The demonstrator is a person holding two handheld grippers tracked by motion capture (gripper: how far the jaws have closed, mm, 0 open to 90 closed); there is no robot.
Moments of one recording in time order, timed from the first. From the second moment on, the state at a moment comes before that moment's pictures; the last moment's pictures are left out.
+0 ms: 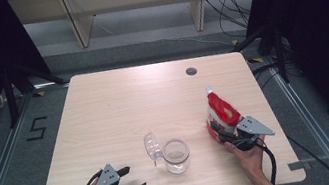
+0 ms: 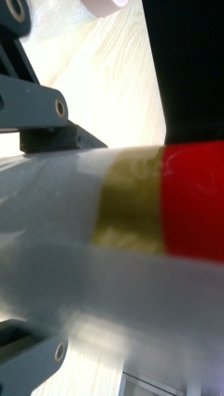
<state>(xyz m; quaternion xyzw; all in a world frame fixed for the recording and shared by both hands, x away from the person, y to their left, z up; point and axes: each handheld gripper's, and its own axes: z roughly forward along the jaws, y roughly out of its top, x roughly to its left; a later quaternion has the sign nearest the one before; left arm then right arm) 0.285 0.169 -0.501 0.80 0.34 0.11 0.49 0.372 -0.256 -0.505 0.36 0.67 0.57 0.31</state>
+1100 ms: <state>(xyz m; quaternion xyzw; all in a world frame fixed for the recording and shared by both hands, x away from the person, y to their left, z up) 0.286 0.178 -0.497 0.79 0.34 0.11 0.49 0.340 -0.242 -0.458 0.20 0.75 0.48 0.41</state>
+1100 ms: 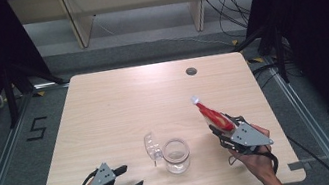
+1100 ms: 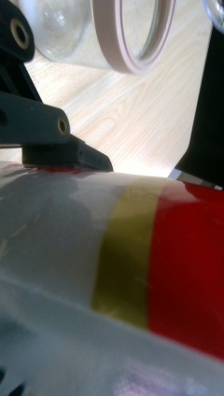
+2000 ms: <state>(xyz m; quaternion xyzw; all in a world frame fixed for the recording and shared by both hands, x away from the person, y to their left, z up) 0.288 0.179 -0.498 0.80 0.32 0.12 0.49 0.302 -0.209 -0.426 0.03 0.82 0.34 0.46</state>
